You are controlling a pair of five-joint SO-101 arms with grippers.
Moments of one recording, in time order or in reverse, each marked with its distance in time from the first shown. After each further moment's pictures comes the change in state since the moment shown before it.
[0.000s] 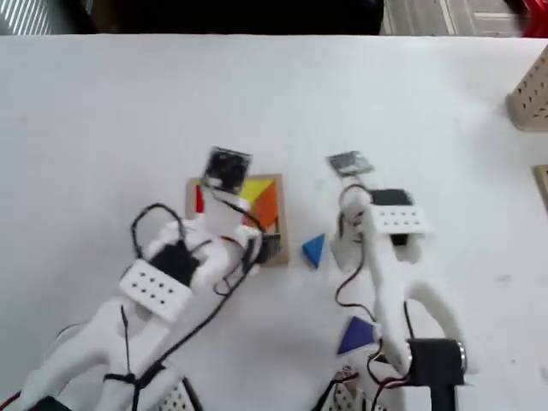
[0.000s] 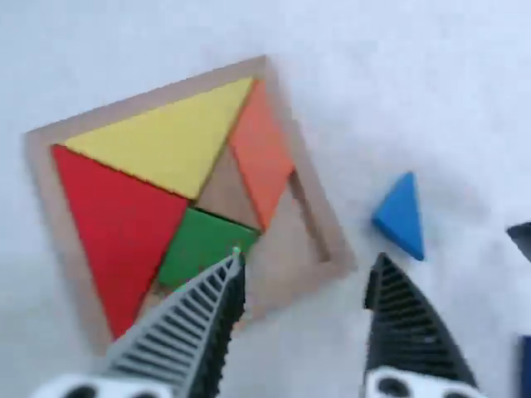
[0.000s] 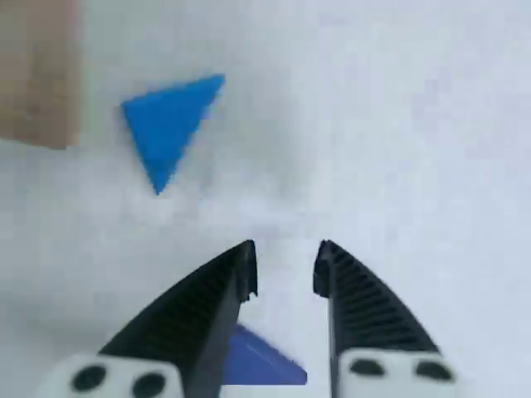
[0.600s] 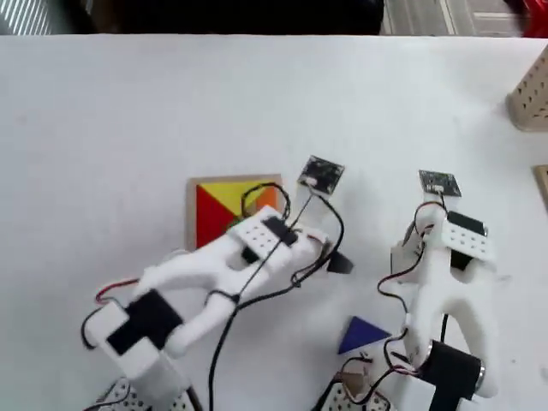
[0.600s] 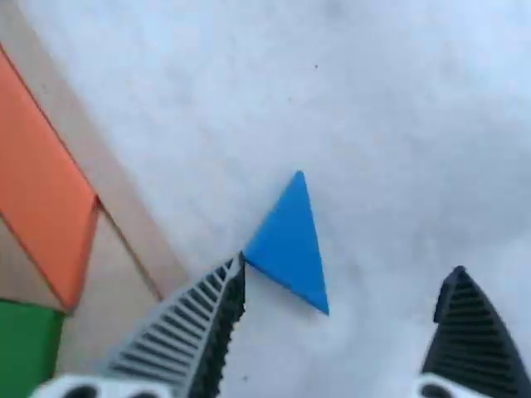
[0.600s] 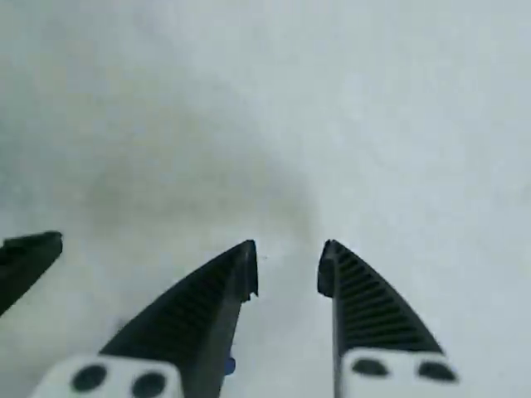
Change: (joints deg) left arm 14.4 47.4 -30.0 -2.4 8.2; right arm 23.6 -1.1 5.7 -5.7 2.3
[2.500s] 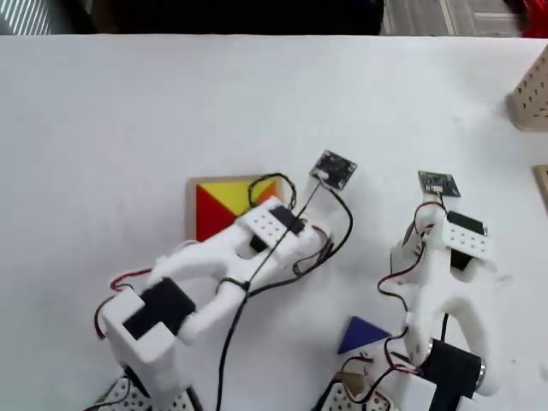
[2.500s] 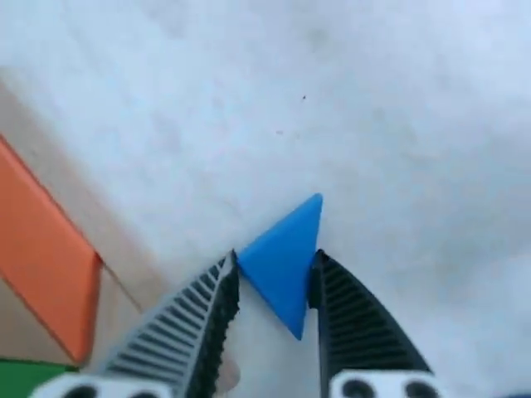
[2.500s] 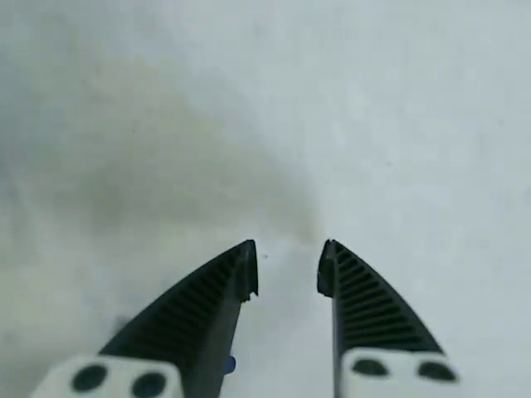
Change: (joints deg) left arm -1.1 5.6 -6.8 1.4 -7.5; right arm 0.0 0.5 0.0 0.0 0.3
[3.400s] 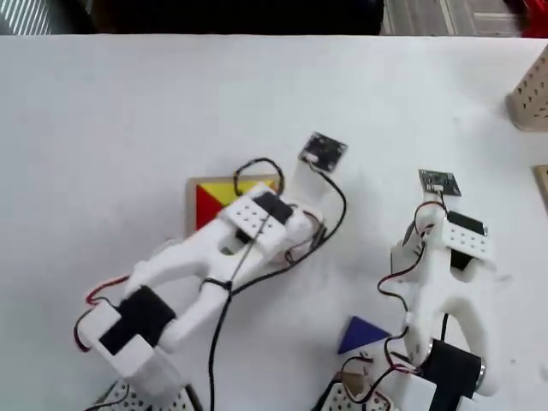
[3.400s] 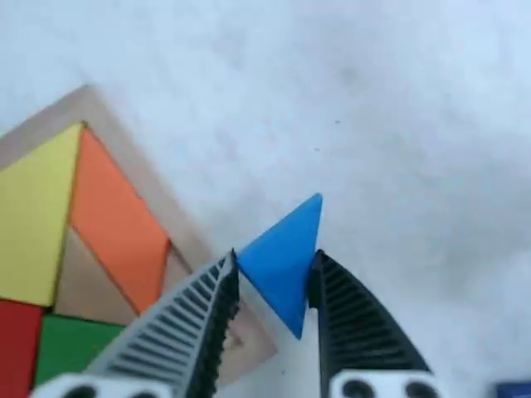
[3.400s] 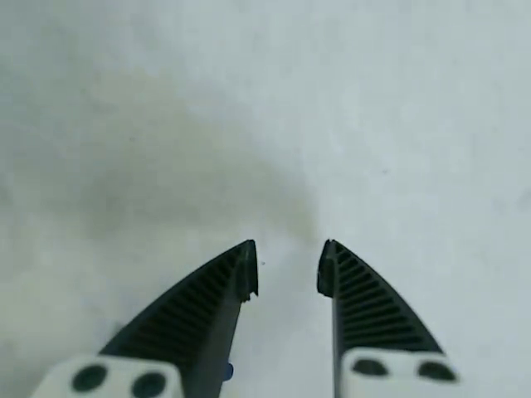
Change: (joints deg) left arm -3.8 -7.2 -1.0 6.5 0.0; right arm 0.0 0.0 0.0 -1.1 0.0
